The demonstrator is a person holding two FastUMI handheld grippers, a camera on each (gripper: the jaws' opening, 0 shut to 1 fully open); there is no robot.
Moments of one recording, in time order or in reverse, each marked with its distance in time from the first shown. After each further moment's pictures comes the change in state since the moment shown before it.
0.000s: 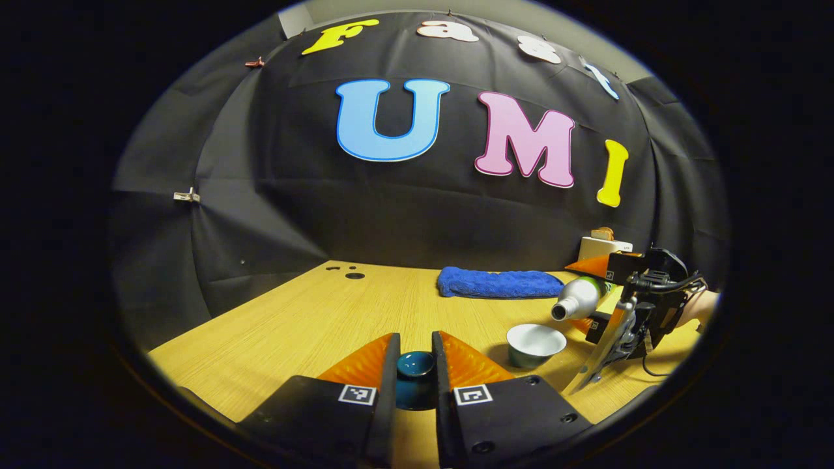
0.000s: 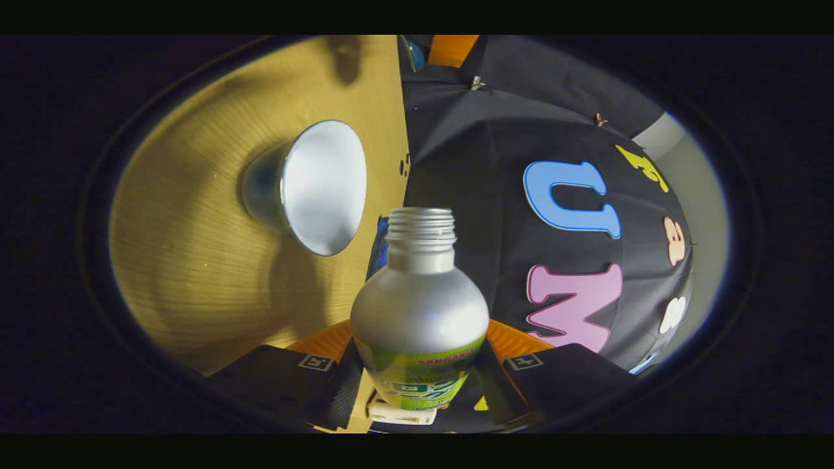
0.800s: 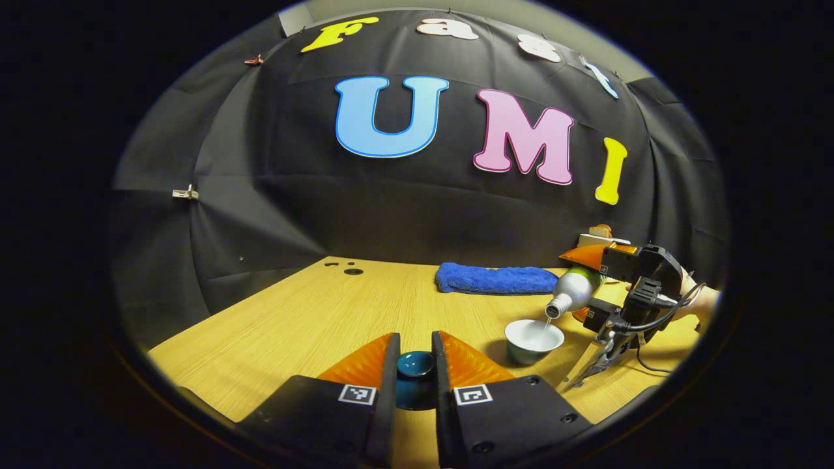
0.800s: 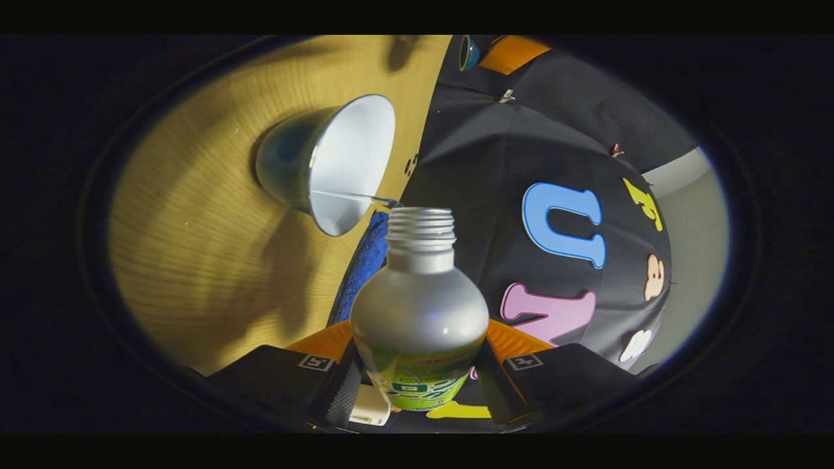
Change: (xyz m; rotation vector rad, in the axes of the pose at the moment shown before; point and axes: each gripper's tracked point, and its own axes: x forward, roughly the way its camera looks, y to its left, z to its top) left arm -0.005 -0.001 -0.004 -0.004 0.020 -0.009; right arm 0.007 -0.005 -0.006 -0.181 -0.020 -0.062
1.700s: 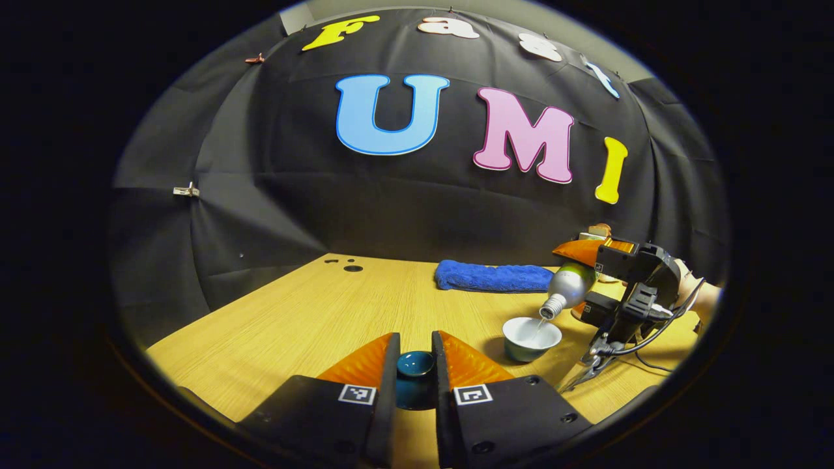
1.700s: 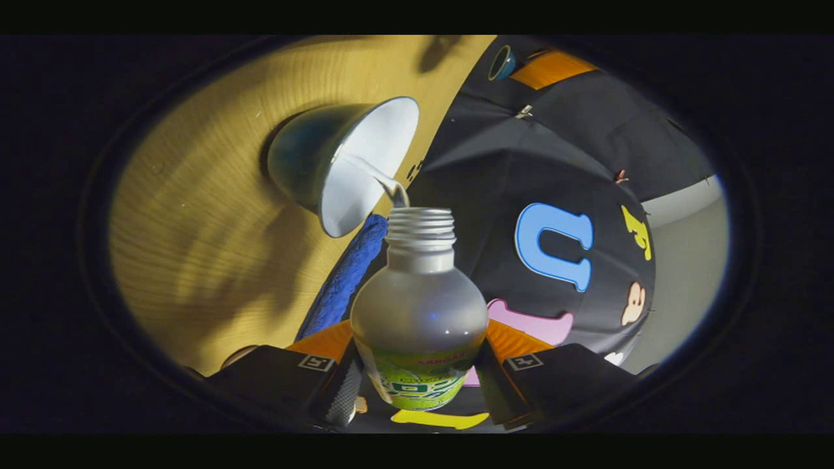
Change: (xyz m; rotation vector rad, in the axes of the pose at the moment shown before) left arm -0.003 -0.002 -0.001 -0.003 0.007 0.001; right arm 0.004 -0.014 0.008 -0.140 -0.037 -0.051
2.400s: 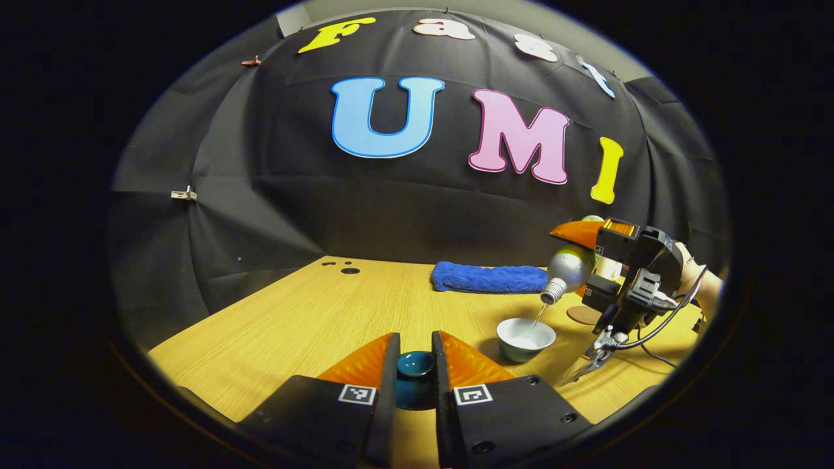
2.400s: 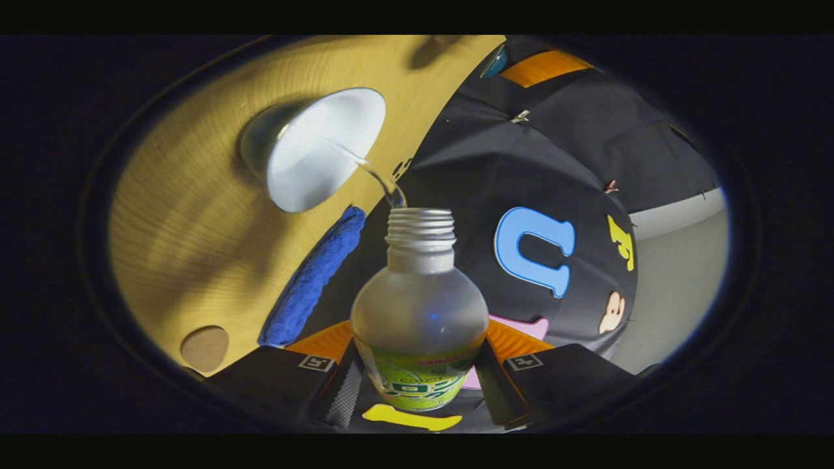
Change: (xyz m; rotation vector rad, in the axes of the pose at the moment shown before) left arm -0.006 -0.005 0.004 0.010 -0.007 -0.011; right arm -0.001 -0.042 -0.012 -0.103 0.001 -0.080
